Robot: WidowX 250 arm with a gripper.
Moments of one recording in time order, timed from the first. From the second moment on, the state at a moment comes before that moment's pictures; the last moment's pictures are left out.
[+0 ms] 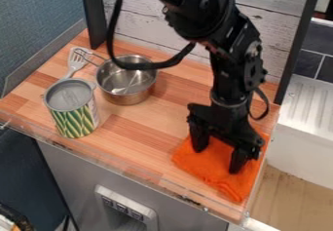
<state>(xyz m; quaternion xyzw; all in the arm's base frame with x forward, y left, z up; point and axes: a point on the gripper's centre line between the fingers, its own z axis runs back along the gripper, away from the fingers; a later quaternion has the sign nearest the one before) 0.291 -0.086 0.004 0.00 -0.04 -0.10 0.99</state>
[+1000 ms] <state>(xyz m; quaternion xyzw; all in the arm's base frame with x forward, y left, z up) 0.369 -0.052 0.035 0.00 -0.04 -0.09 1.00</state>
